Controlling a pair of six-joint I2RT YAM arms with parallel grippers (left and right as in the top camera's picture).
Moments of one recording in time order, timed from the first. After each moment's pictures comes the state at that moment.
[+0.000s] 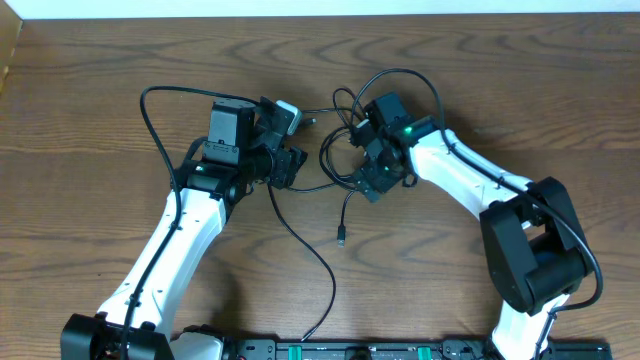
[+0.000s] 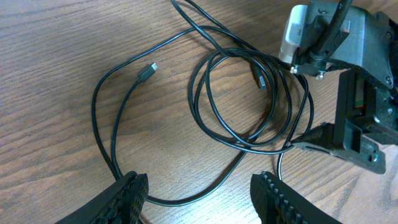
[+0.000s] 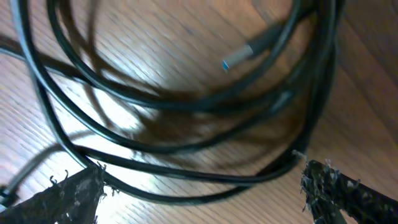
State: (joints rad) left arm -0.23 1.41 0.97 -0.44 0.33 0.16; right arm 0.50 1.96 1.31 -0.68 -0.08 -0.18
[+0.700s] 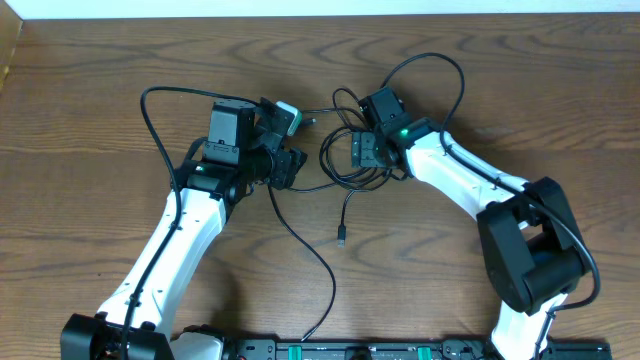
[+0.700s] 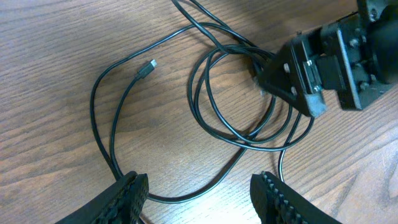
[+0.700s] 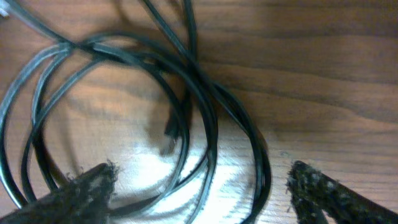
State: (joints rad) left arm -0.23 1.41 0.97 -0.45 0.33 0.16; right arm 0.51 1.96 1.31 -0.51 0.08 0.56
